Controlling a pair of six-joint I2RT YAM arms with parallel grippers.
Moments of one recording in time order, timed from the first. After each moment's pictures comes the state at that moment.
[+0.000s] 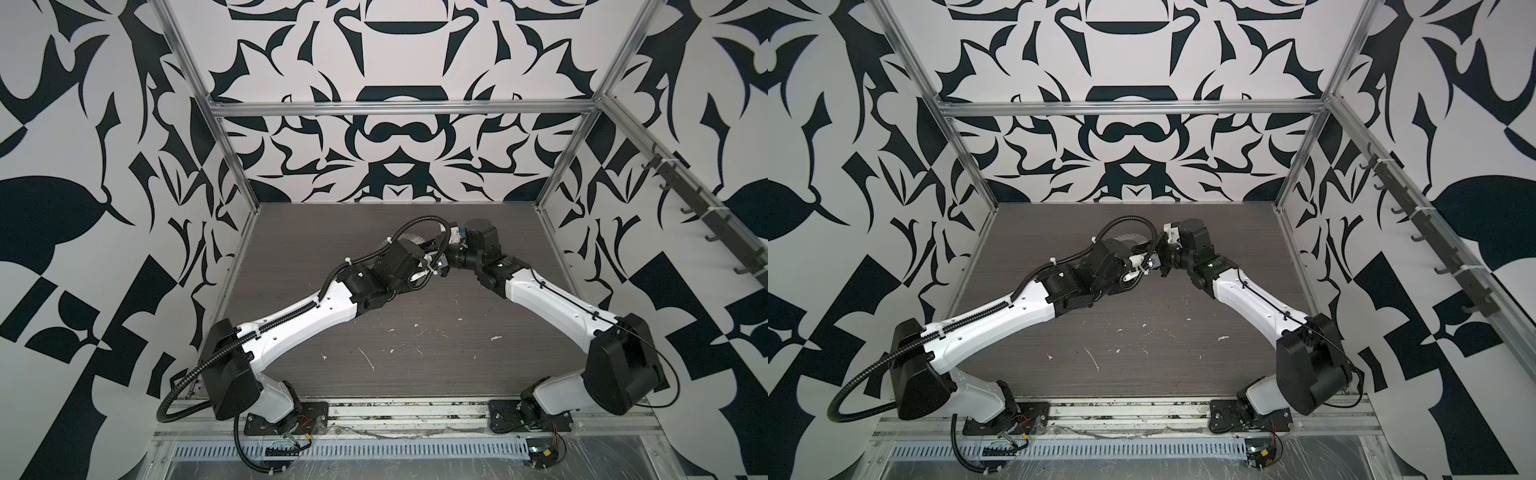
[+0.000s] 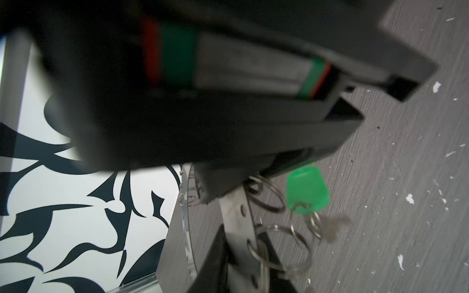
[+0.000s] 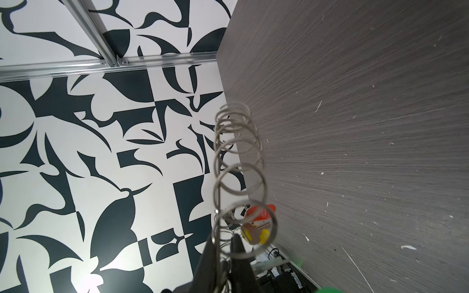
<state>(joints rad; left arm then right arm) -0.97 1.49 1.31 -0.50 -0.42 0.65 0.49 1.45 1.05 0.01 -0.61 1.42</state>
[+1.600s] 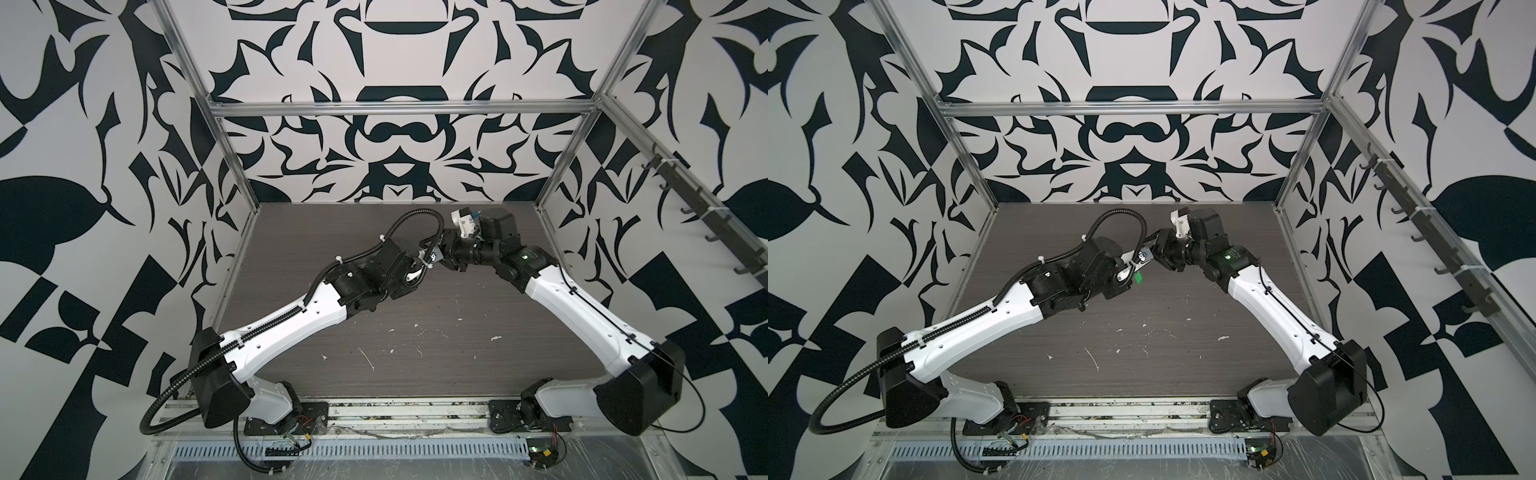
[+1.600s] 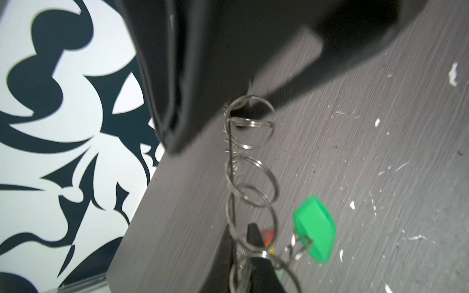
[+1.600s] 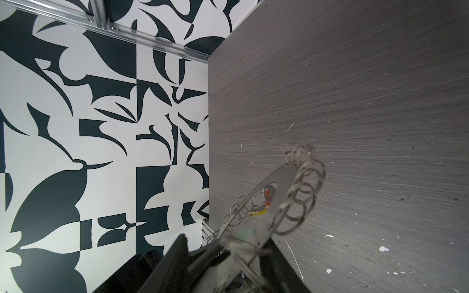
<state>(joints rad) -0.97 1.43 1.35 -0.64 -0.32 0.44 0.45 1.34 1.23 -0.40 -0.56 1.01</state>
